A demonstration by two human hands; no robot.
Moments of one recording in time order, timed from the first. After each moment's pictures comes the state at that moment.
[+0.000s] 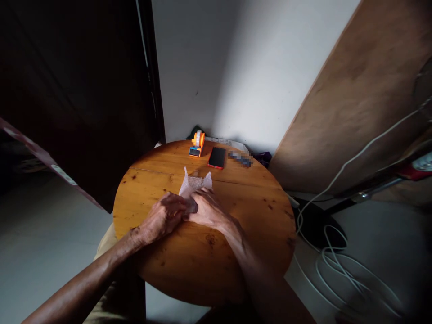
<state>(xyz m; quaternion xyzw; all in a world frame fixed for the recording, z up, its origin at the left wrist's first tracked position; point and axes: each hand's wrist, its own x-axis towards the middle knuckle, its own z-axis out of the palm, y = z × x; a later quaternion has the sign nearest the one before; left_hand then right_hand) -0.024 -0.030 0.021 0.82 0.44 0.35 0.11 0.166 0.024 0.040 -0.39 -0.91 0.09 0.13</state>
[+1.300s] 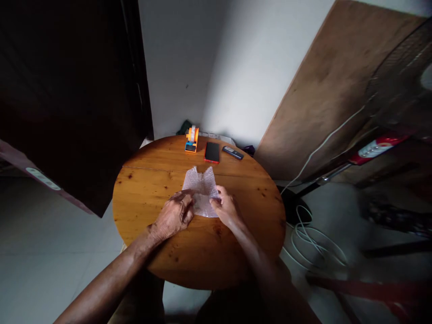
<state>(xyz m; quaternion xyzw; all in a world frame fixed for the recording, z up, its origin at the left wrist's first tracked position) -0.018 -0.019 0.007 0.83 0.42 0.33 0.14 0.187 0.008 0.006 -0.67 -0.67 0.20 0.26</state>
